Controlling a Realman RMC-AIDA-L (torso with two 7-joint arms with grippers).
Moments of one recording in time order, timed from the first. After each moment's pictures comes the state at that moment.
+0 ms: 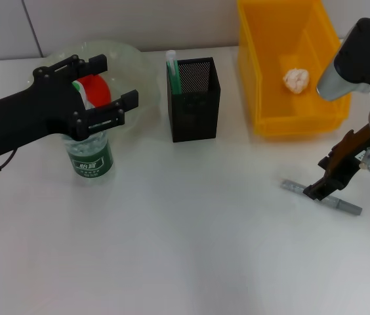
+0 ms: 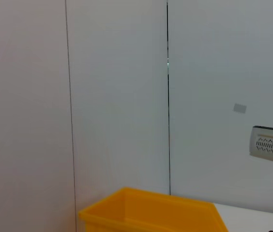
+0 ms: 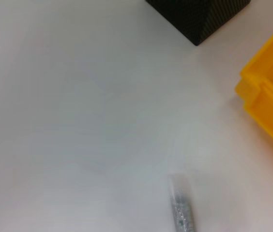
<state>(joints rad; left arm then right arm) -0.27 -2.07 1.26 1.06 1.38 1.26 -1.33 0.61 2.08 -1.18 -1.21 -2.73 -1.56 2.22</state>
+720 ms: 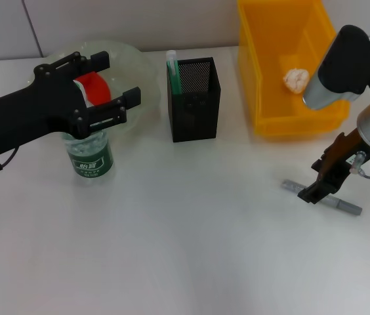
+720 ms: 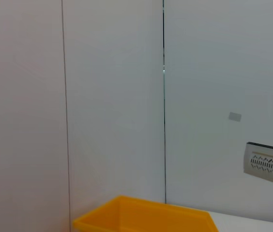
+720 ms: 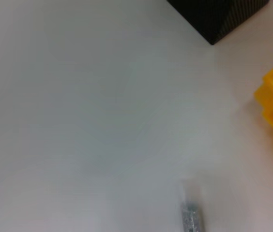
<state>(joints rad) -0.27 -2.07 1.27 1.06 1.37 1.28 -1.33 0.61 2.08 -1.25 -1.20 -2.74 -1.53 2.24</state>
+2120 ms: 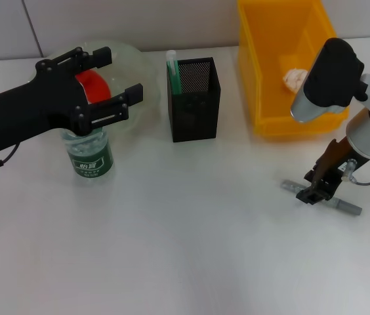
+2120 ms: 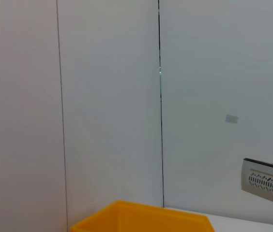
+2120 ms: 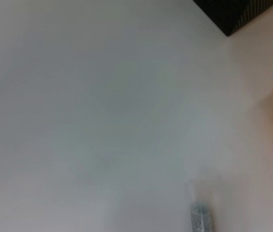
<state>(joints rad) -0.28 -2.07 1.26 1.06 1.37 1.28 -1.33 0.62 2.08 -1.32 -1.15 -2.74 -1.48 2.25</state>
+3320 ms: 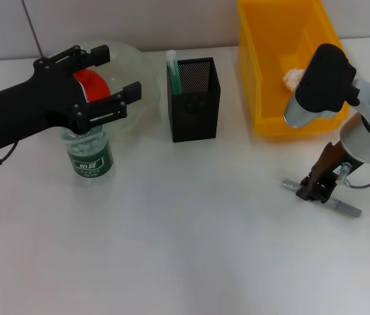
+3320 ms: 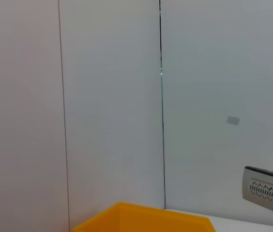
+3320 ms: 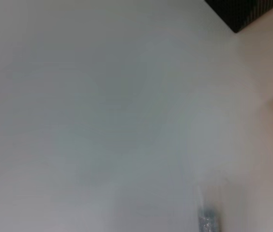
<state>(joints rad) -0.28 -2.07 1.26 1.07 1.36 1.28 -1.33 0.62 2.08 -1.35 -1.13 -2.74 -1.46 2.28</state>
